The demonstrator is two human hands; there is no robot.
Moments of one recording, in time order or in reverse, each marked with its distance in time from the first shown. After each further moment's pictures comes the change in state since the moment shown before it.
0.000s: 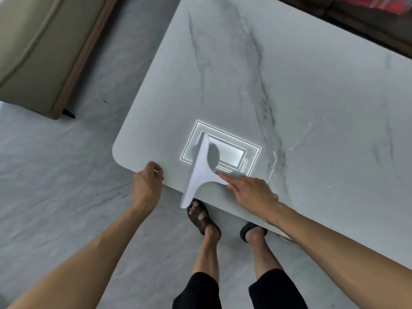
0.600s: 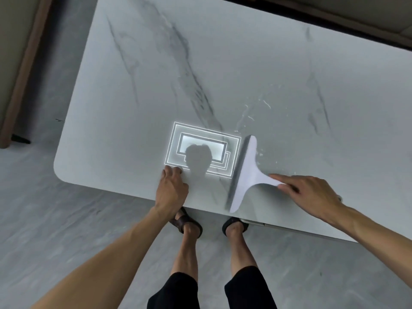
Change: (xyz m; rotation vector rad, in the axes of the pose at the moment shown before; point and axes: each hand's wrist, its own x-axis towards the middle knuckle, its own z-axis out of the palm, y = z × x) left_hand -0.085 0.116 0.135 0.315 -0.319 0.271; right_hand -0.196 0.186 -0.043 0.009 0.069 0.383
